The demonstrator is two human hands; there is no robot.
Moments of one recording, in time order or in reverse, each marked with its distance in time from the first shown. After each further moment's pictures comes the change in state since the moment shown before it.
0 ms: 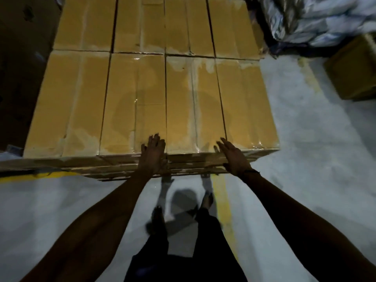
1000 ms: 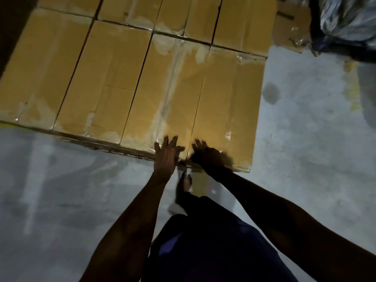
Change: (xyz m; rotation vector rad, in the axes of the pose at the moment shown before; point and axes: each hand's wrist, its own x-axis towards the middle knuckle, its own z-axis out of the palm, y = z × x) left_hand 0.096 0.251 0.065 0.079 -0.040 -0.252; right_hand 0.066 0.132 -0.019 -0.147 -0.130 -0.271
